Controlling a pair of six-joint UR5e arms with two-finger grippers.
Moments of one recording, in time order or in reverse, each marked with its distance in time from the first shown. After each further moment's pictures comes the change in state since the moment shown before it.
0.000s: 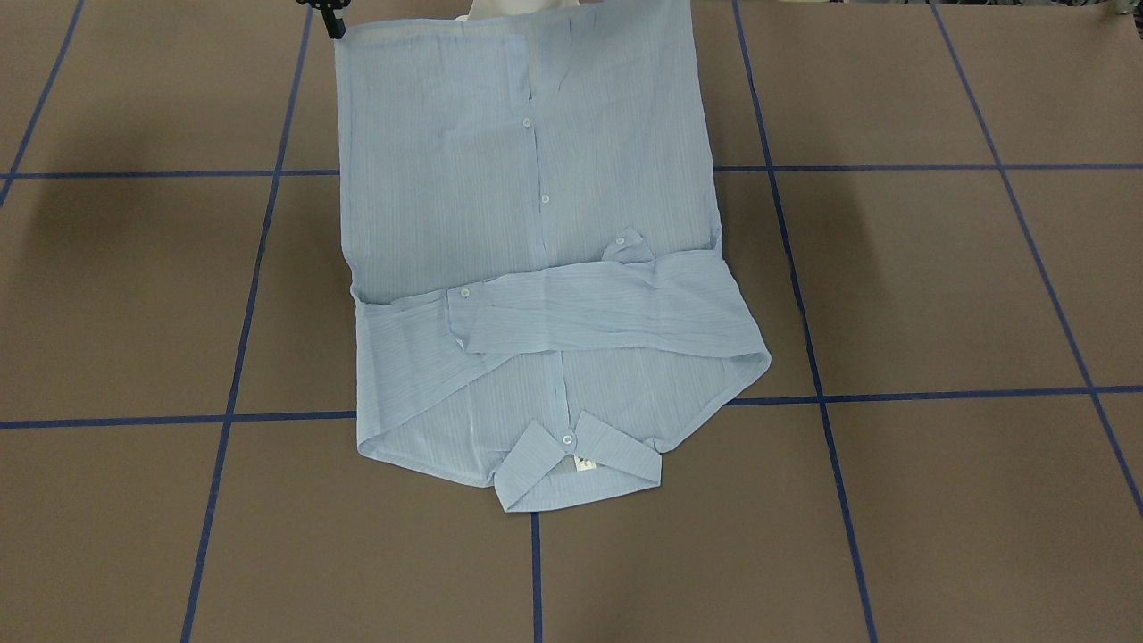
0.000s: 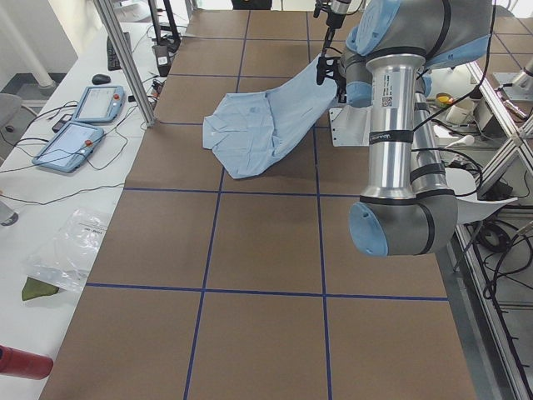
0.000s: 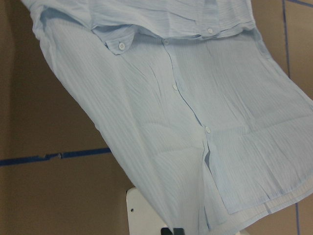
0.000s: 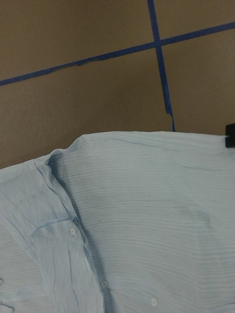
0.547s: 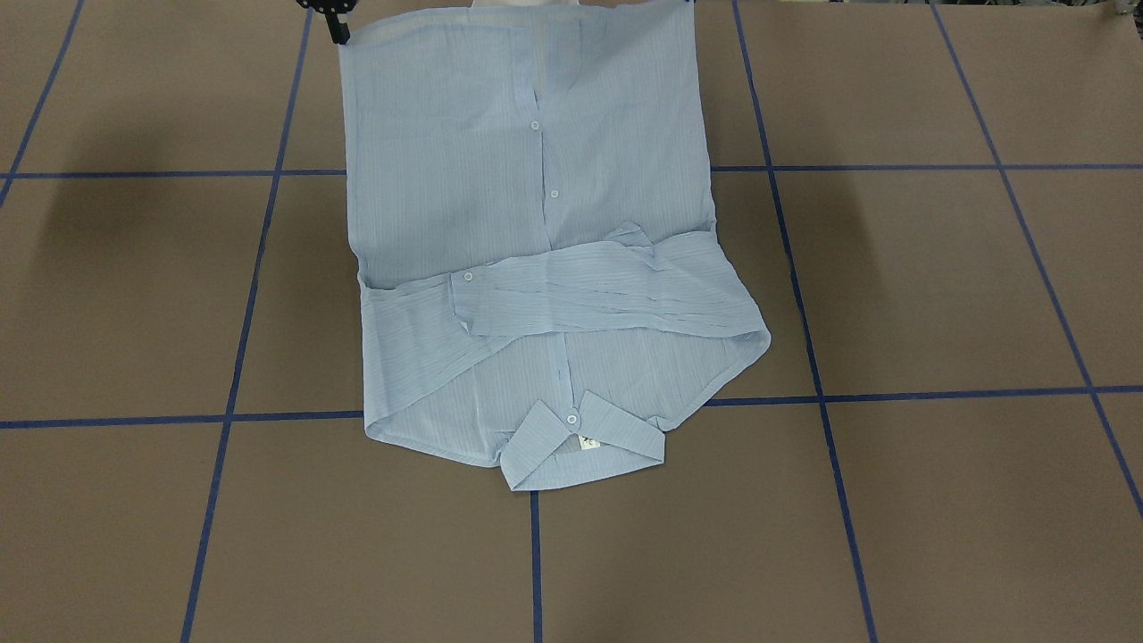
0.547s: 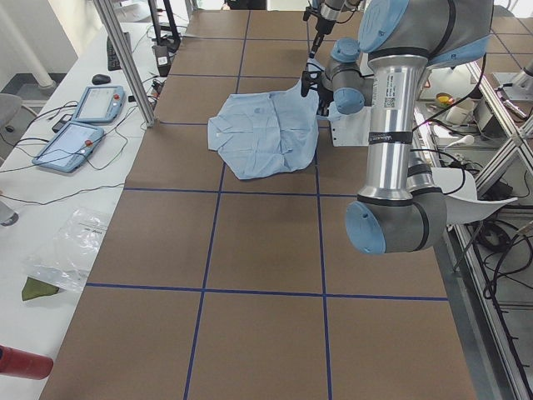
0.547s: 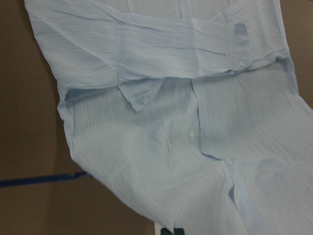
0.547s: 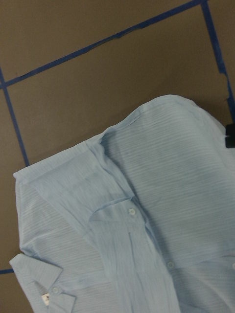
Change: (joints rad) left arm -0.116 -0.106 0.213 0.029 0.110 0.040; right arm 0.177 0.198 -0.181 -0.013 0.005 -0.016
